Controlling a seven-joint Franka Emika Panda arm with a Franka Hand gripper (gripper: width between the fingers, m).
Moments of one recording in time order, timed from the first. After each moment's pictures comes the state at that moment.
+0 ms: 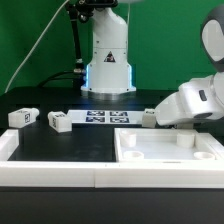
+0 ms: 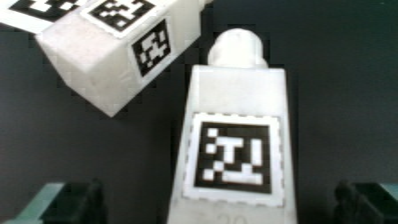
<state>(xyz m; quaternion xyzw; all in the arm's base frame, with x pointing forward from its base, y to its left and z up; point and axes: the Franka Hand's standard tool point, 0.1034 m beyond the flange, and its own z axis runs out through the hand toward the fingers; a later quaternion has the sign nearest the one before) 0.404 0.148 0.004 0.89 0.17 -0.42 0.10</state>
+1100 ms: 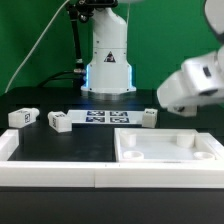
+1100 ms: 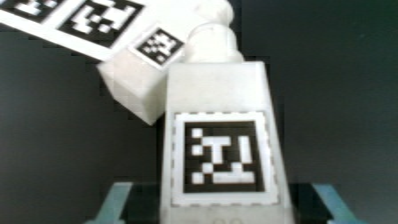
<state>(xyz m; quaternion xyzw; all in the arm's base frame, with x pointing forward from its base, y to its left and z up) 0.426 0.145 0.064 0.89 0.18 -0.40 0.08</state>
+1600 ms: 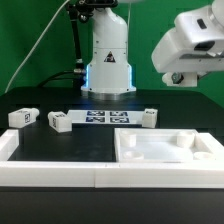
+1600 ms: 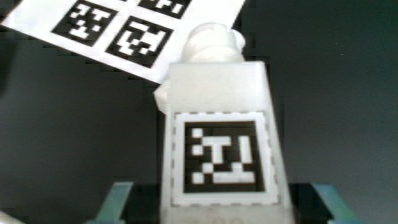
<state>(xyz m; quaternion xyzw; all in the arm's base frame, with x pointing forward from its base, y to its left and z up) 0.449 0.136 0.107 0.92 0.18 -0.33 0.06</state>
